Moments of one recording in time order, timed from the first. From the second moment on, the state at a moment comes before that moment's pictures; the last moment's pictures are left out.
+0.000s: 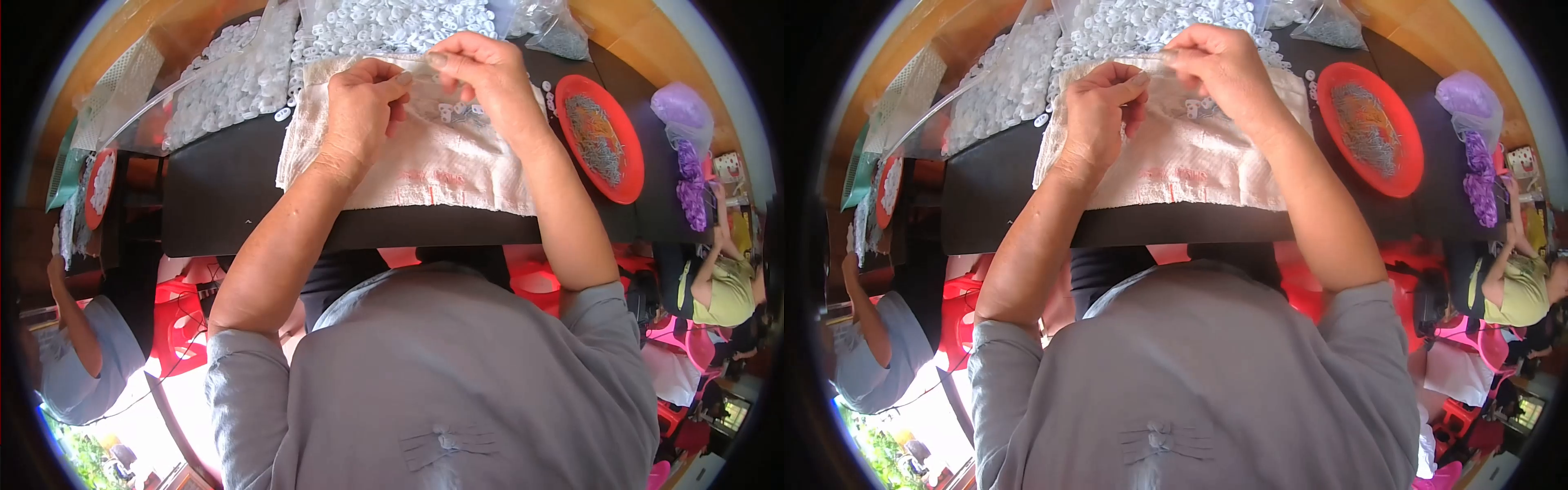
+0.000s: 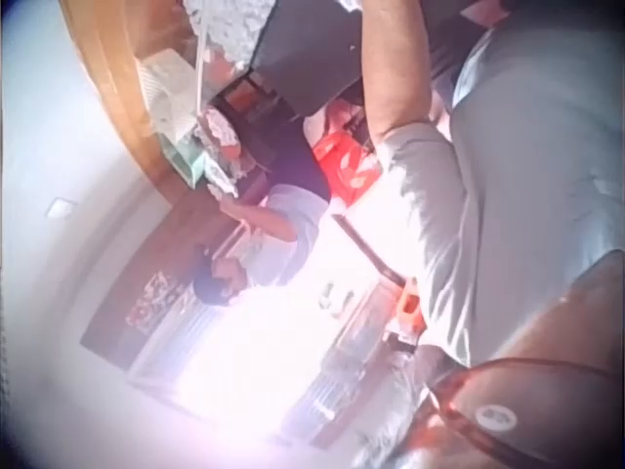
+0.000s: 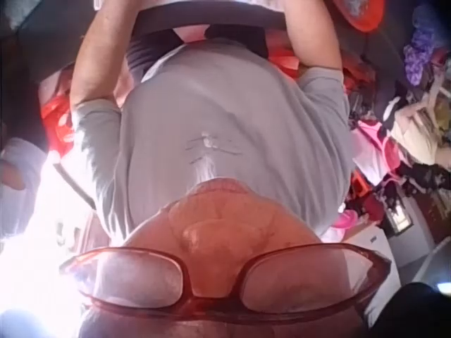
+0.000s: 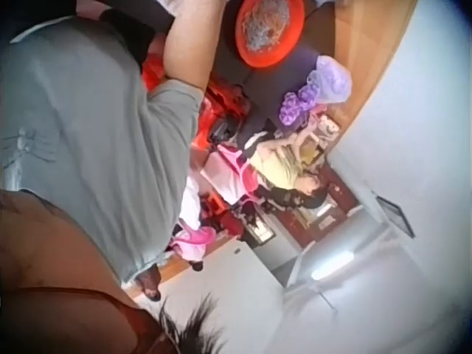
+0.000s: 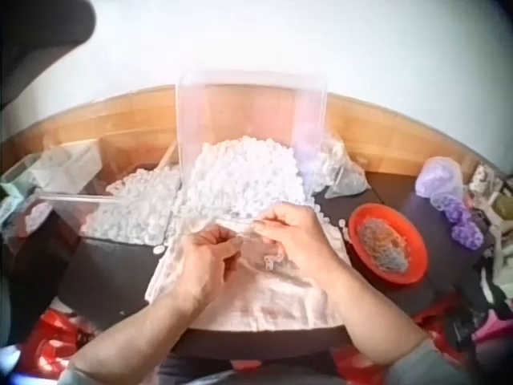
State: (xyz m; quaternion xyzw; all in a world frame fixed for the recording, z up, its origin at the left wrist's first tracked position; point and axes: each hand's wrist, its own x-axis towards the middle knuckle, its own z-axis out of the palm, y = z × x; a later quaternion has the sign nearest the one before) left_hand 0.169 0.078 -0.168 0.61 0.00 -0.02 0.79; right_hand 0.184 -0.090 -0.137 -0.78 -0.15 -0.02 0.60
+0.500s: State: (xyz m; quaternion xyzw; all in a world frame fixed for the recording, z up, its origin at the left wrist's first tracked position) left_hand 0.179 0.092 -0.170 0.59 0.05 -0.06 0.81; right_hand 0.195 -0.147 -0.130 -0.98 -0.16 -0.11 0.10
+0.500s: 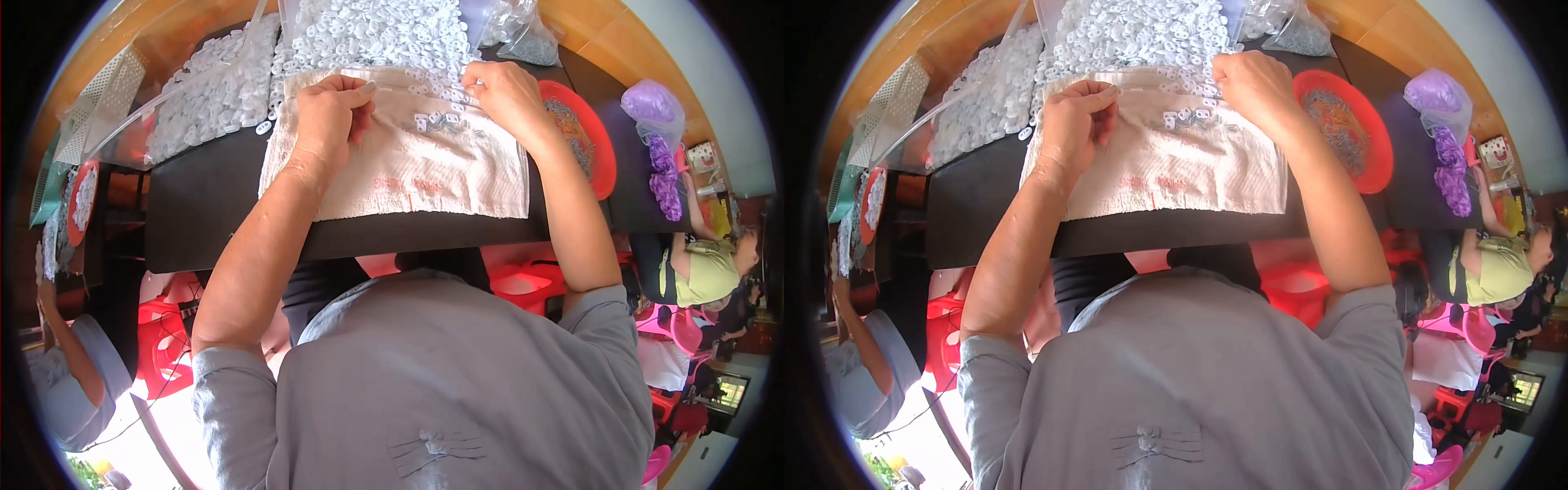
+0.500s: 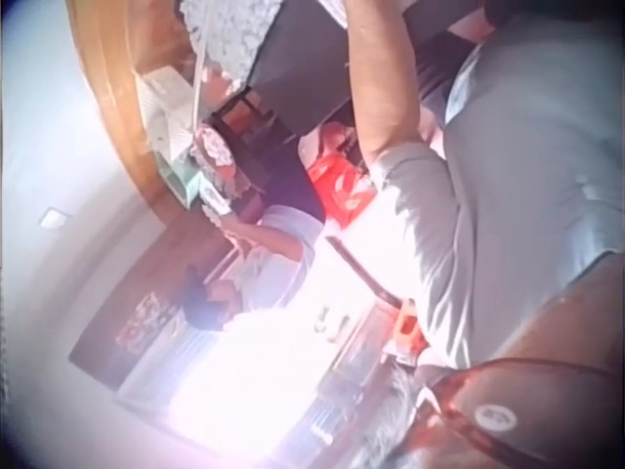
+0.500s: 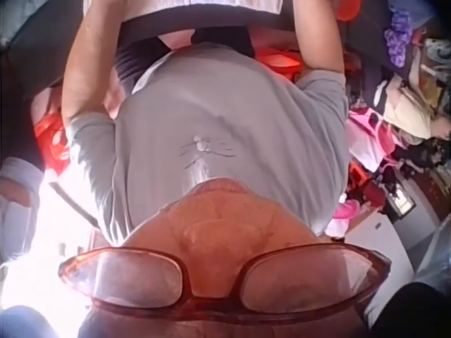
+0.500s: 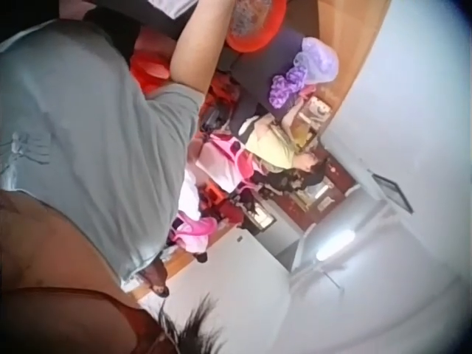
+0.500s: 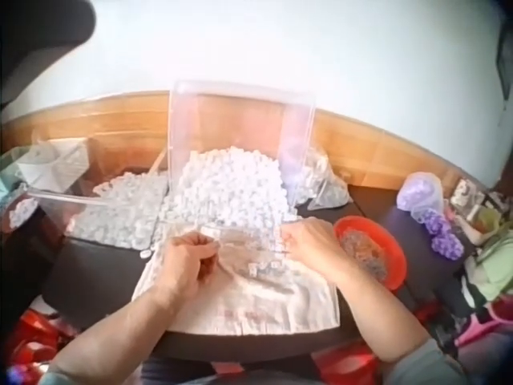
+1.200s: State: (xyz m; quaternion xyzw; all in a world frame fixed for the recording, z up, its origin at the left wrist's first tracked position) left_hand 0.176 0.090 -0.166 0.60 0.05 -0.06 0.79; right_hand 0.251 -0.126 -0.137 -0.97 -0.21 -0.09 0.06
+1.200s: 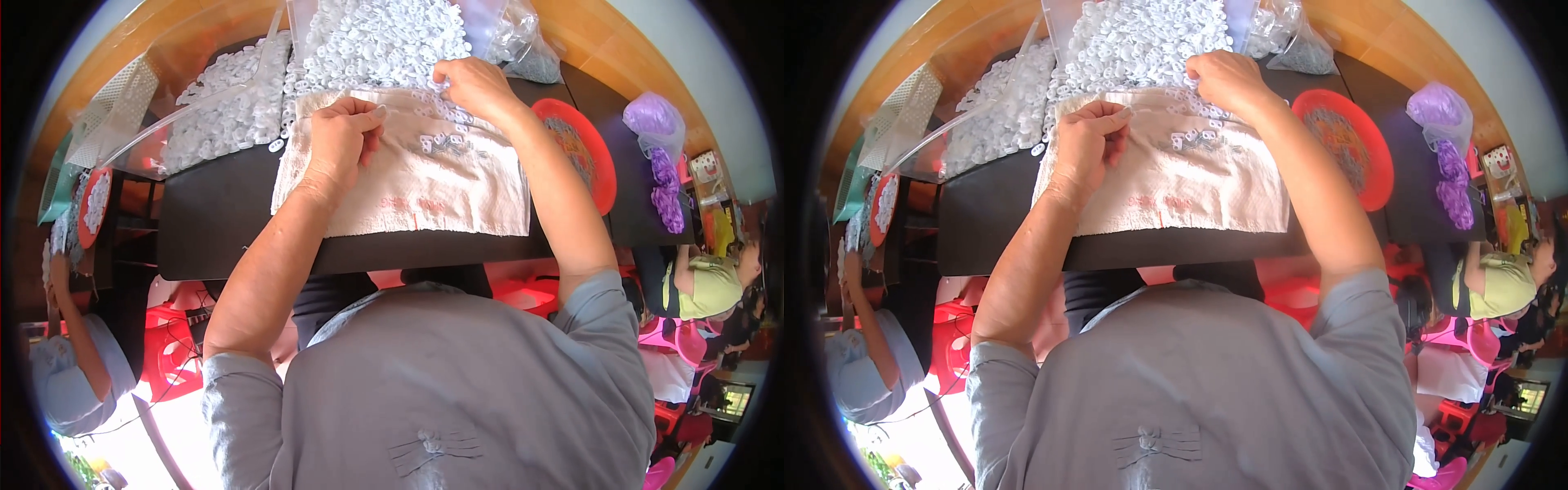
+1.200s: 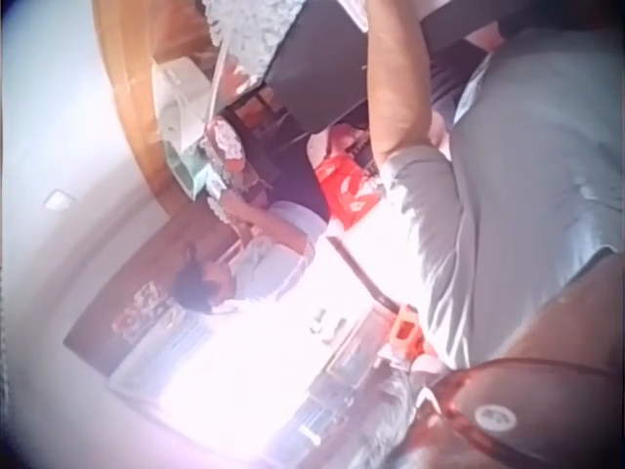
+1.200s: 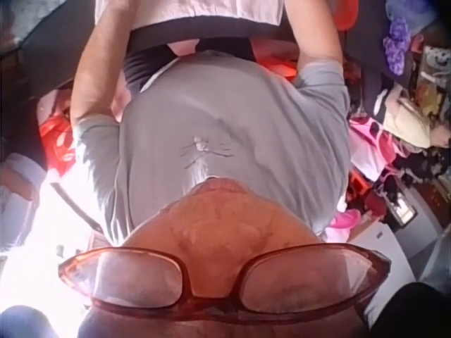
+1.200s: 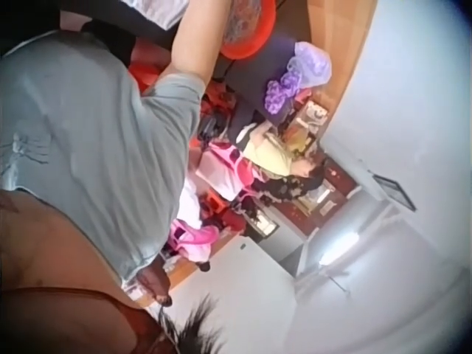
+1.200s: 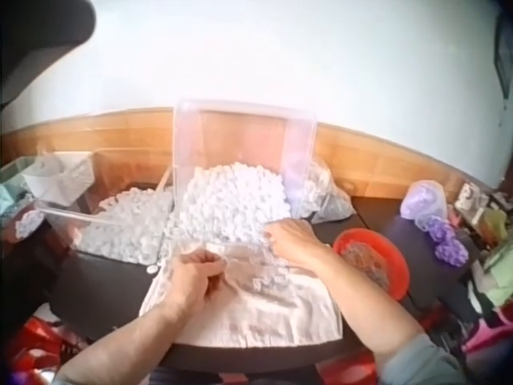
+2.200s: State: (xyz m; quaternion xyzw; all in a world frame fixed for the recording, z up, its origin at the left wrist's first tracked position) left_hand 0.177 0.092 -0.166 0.59 0.06 -0.07 0.80; right_hand 0.275 -0.097 -0.163 -0.98 -0.15 -0.13 0.05
